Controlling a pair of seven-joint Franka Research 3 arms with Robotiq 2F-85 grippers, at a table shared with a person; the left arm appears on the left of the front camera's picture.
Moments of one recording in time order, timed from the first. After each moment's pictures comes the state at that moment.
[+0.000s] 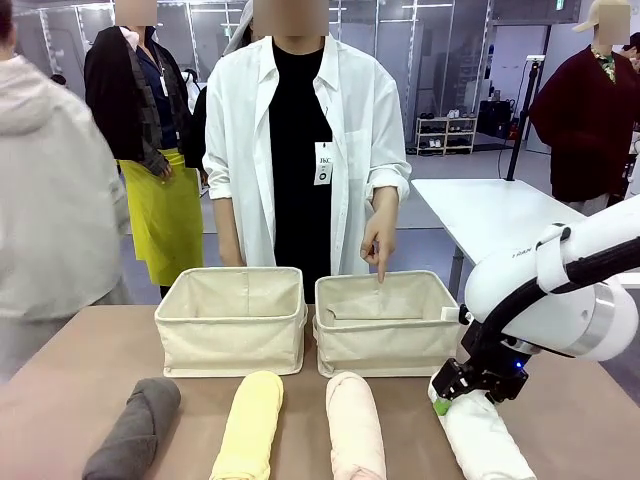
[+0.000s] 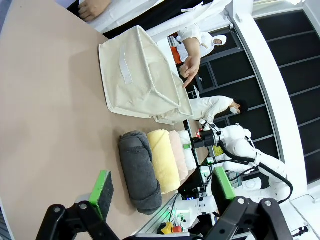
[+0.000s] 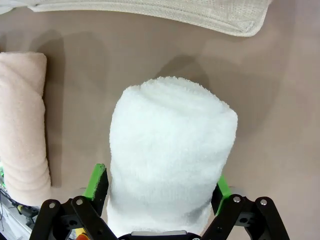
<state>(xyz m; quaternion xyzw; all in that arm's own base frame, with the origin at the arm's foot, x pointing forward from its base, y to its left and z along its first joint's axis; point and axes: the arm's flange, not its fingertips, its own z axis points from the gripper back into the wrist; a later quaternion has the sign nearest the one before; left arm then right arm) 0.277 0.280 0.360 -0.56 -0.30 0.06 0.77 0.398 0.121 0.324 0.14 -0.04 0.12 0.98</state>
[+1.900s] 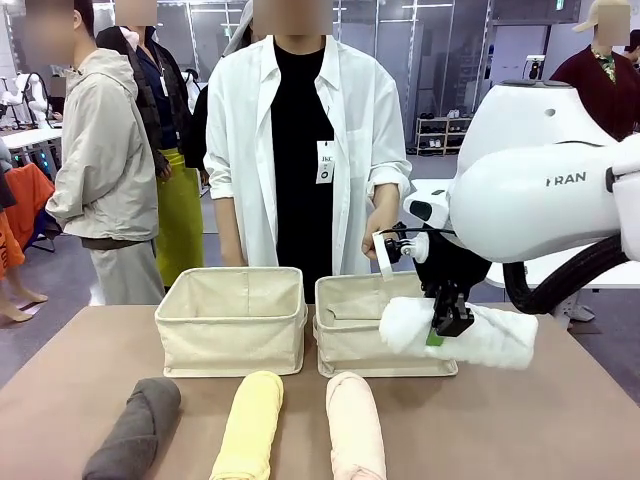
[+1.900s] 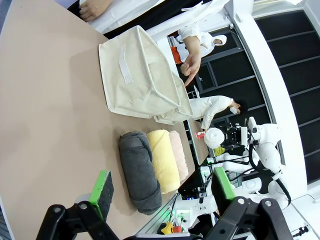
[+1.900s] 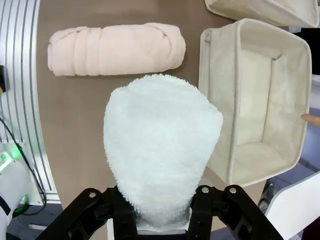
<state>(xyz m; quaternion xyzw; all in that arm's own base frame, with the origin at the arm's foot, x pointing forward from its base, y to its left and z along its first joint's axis) 0.277 0.280 0.360 -0.56 -0.30 0.06 0.77 0.365 0.215 0.500 -0.03 -0.12 0.70 0.70</state>
